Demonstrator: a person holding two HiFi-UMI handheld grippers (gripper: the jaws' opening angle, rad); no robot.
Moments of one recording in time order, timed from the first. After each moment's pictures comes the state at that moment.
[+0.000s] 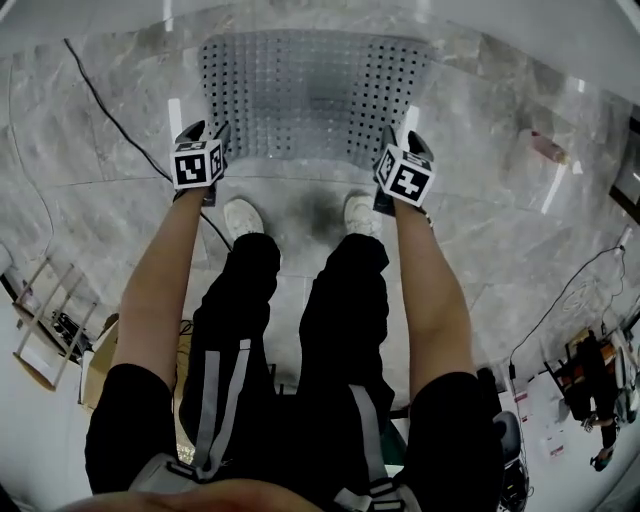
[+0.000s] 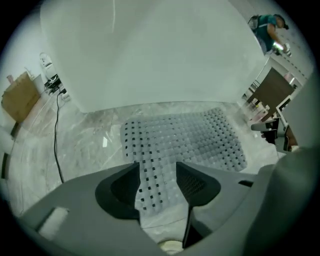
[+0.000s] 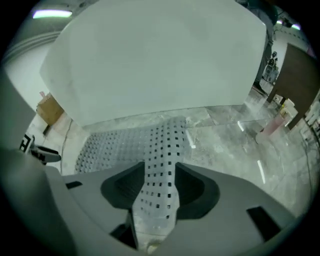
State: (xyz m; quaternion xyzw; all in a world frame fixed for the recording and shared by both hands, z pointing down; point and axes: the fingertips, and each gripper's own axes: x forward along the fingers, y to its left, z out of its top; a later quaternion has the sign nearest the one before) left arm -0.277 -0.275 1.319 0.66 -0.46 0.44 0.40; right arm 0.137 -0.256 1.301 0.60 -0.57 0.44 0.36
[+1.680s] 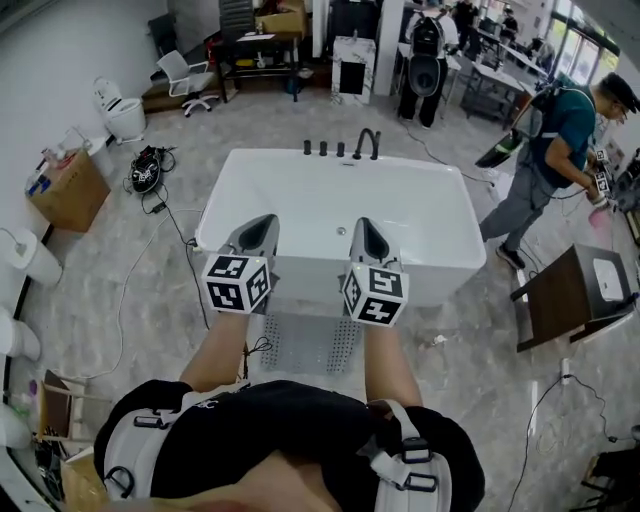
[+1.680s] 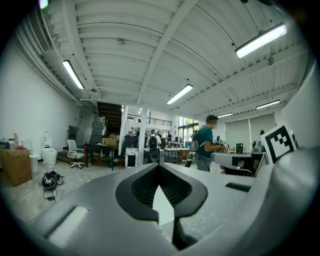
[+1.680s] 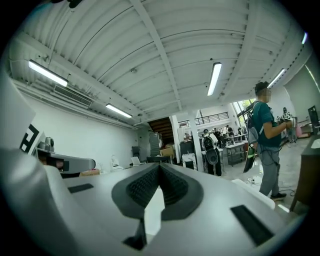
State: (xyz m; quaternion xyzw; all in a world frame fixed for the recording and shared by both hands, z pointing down) left arm -0.116 -0.307 0.288 0.85 -0.53 0.02 0.04; right arm 0.061 -0.309 0.287 0.60 -0.80 0.04 -0.03
